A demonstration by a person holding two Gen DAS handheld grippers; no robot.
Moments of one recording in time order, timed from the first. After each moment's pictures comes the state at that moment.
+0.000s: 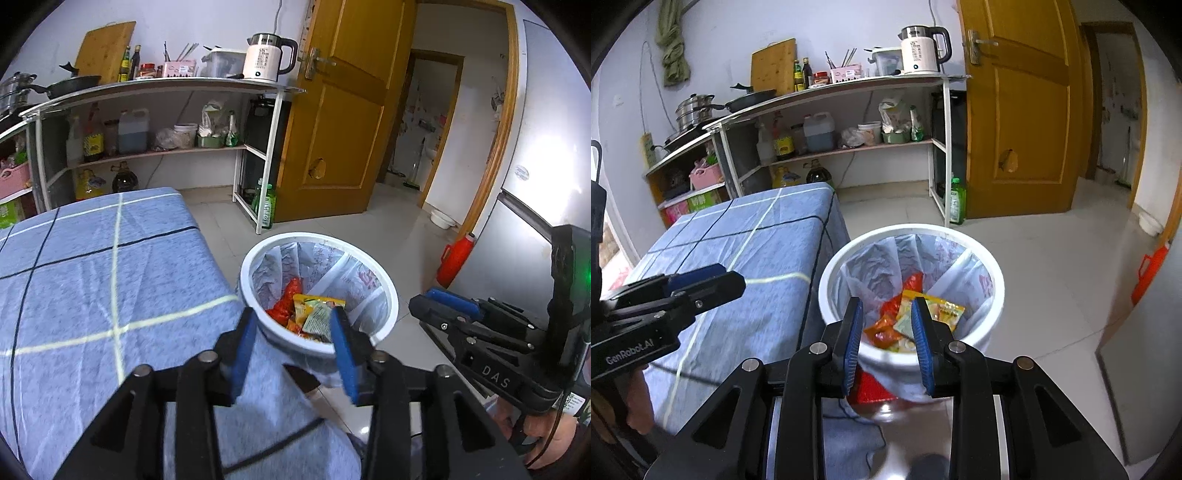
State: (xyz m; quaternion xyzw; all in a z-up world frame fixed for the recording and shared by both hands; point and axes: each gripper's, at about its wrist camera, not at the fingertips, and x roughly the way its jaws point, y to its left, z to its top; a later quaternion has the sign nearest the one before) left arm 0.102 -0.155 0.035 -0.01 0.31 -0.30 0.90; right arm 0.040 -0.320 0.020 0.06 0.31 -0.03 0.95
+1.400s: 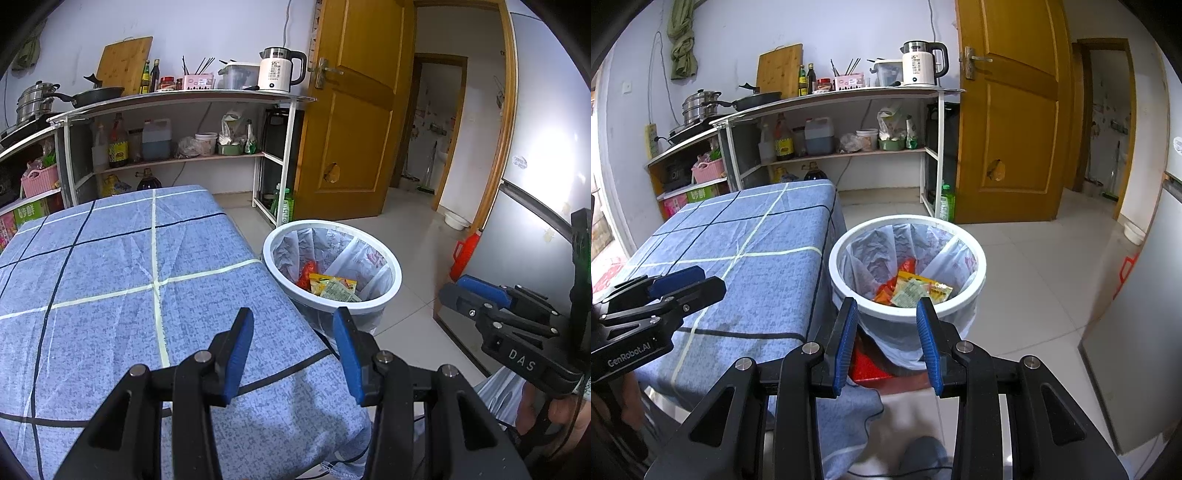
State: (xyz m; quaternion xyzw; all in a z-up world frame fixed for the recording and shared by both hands) left arm 0.040 -0.123 0.022 0.00 0.29 -0.26 0.92; right arm -0.018 -0.304 0.020 0.03 0.29 -0.05 0.95
